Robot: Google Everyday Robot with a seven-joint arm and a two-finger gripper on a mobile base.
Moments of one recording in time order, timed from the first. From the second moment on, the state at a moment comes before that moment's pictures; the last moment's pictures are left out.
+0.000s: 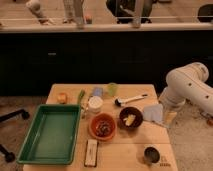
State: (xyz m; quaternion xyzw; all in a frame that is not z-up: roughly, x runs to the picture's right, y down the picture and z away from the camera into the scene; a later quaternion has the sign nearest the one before) arm 0.288 0.108 0.683 -0.28 0.02 0.03 0.96
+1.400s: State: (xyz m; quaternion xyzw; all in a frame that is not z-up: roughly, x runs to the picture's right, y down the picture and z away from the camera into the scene) arm 0.198 0.109 0.657 -0.25 -0.04 -0.09 0.96
